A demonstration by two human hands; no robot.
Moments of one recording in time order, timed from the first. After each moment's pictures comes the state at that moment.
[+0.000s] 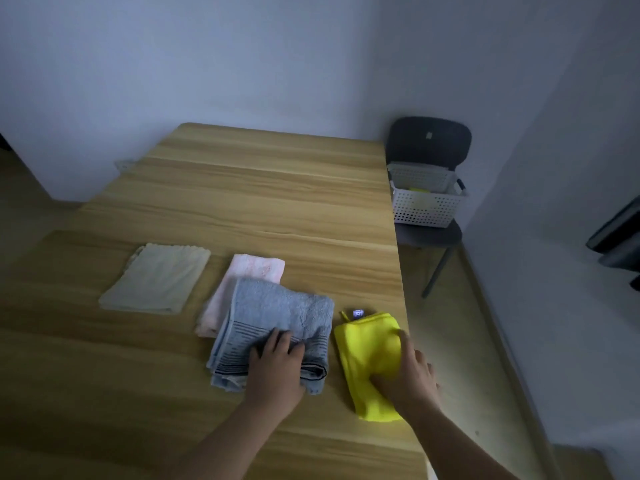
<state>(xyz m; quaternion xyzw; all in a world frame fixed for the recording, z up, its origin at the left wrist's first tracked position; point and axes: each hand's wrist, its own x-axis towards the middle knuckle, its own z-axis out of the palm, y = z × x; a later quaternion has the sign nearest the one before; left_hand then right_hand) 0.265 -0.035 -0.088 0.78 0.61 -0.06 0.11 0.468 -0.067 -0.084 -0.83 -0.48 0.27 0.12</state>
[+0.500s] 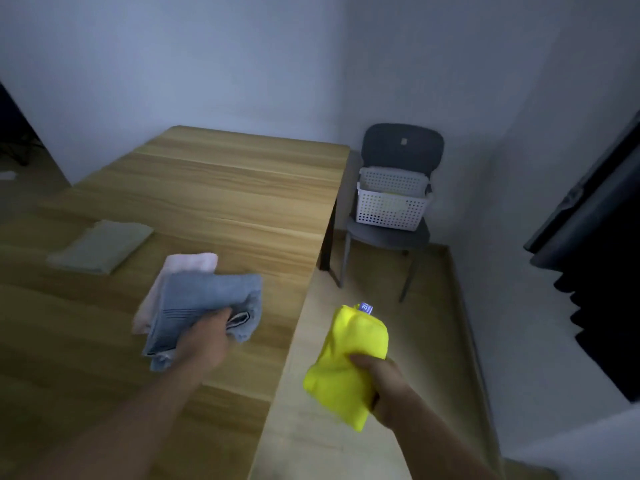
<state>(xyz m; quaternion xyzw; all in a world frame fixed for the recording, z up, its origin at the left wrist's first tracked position) 0.381 -0.080 -0.058 0.64 0.75 0.02 0.15 0.642 -0.127 -0.074 -0.62 -0.15 0.66 0.40</state>
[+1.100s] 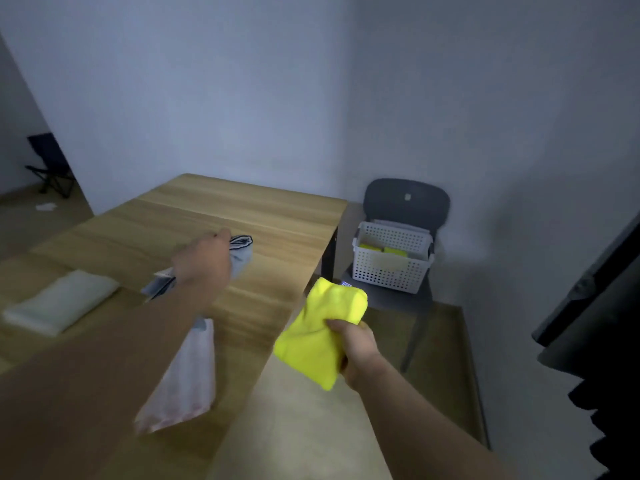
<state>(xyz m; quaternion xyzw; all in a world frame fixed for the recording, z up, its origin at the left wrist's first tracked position) 0.482 0.088 0.083 0.57 0.80 0.08 -0.14 0.703 0.044 -0.001 -0.53 -0.26 0.66 0.46</state>
